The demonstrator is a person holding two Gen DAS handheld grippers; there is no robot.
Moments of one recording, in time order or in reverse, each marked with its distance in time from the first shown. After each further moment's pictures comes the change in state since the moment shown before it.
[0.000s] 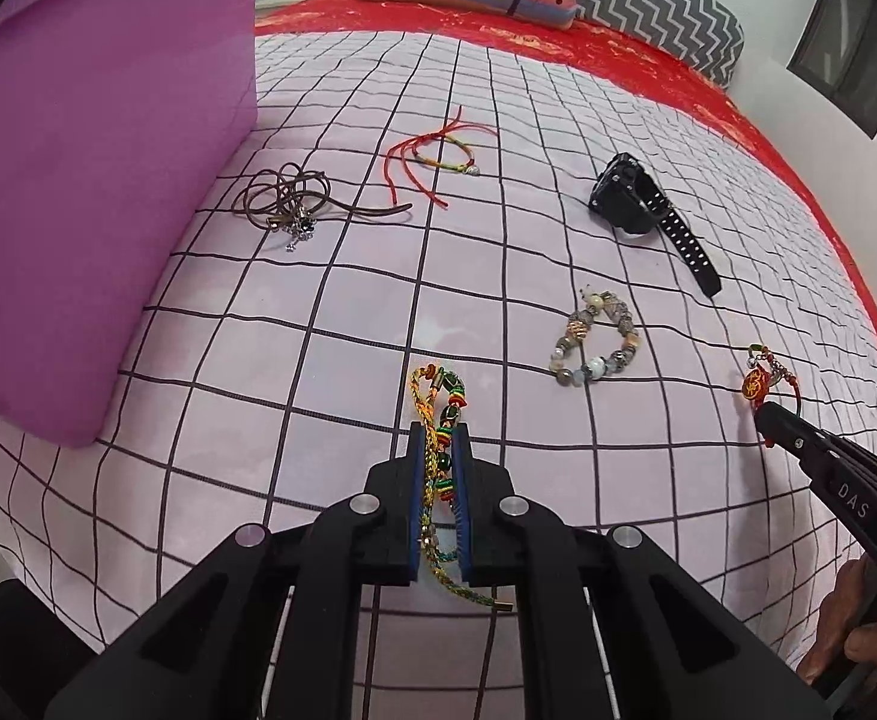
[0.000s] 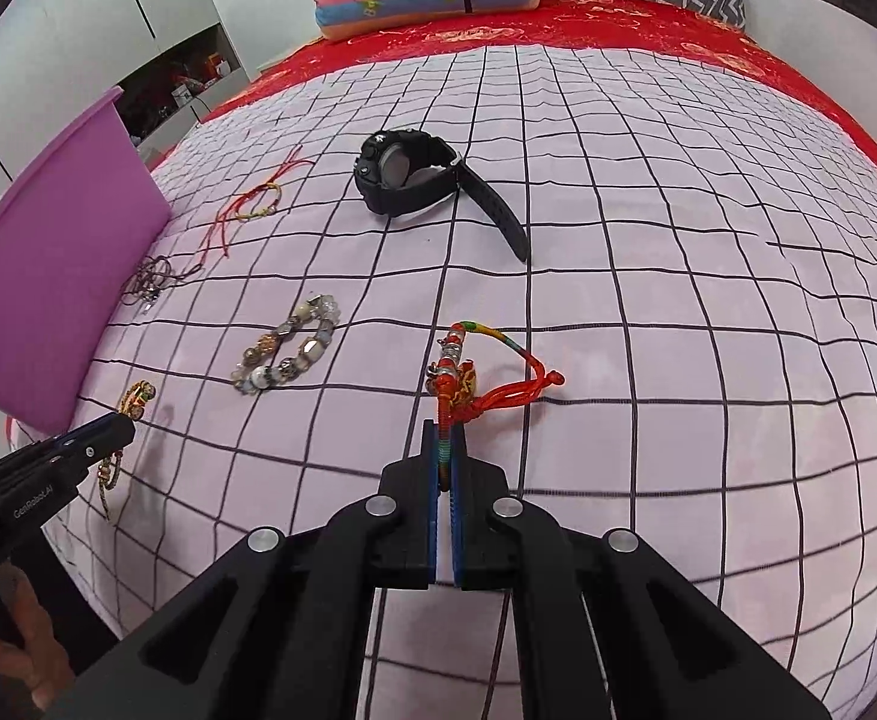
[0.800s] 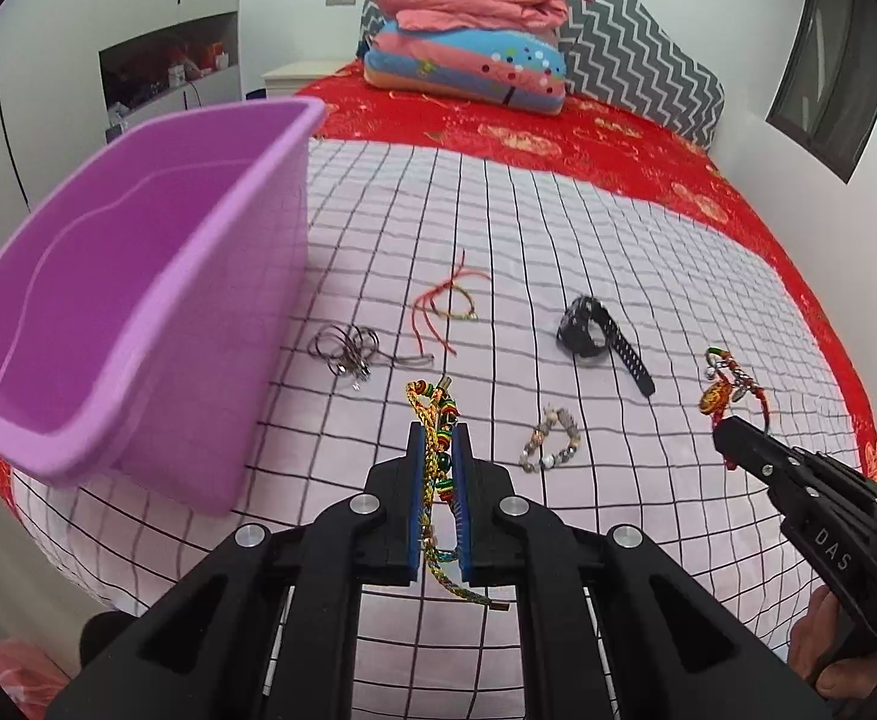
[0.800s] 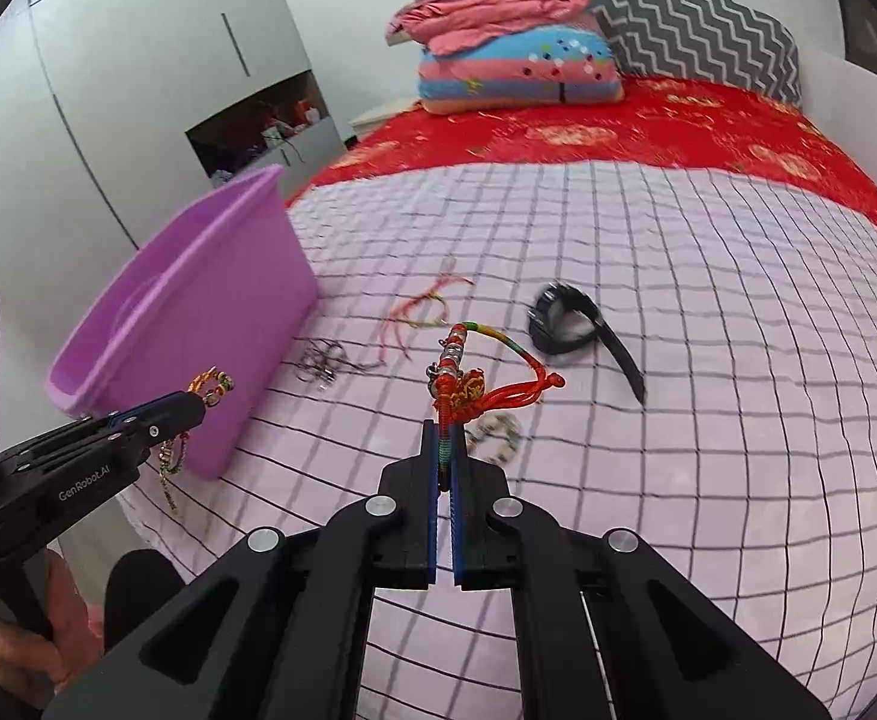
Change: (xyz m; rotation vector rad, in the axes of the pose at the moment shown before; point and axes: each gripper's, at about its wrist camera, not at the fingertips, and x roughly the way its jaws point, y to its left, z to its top) left arm -0.128 0.015 0.046 -0.002 -0.156 -0.002; right arm -0.105 0.087 0.041 -0.109 -0.145 0.151
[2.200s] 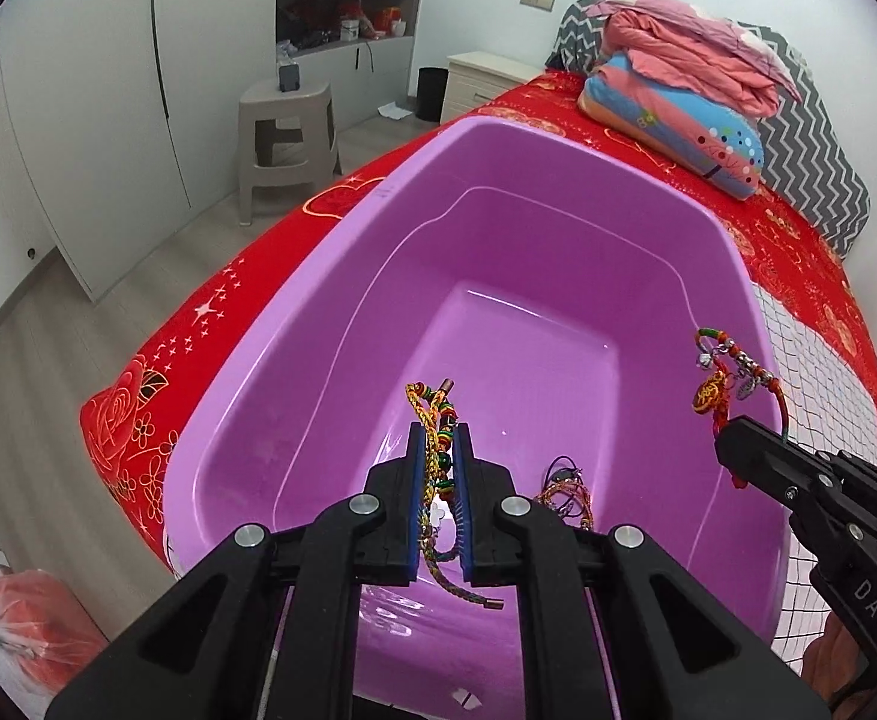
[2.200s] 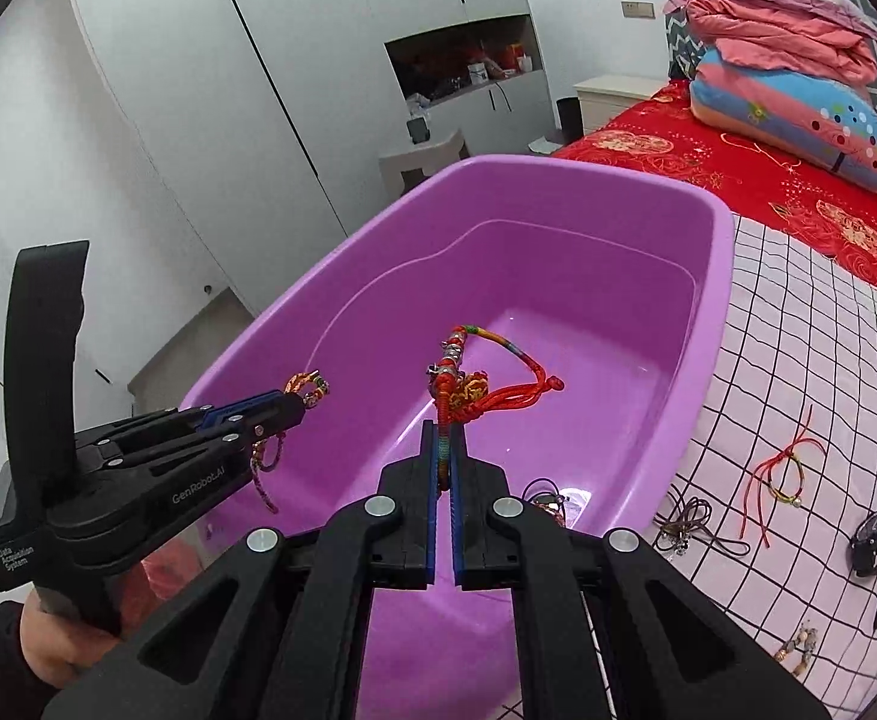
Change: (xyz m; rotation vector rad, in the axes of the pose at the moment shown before) left arm -0.006 0.261 0.064 -0.278 0.029 0.207; right arm 0.132 0.283 0.101 -0.313 0.146 0.299
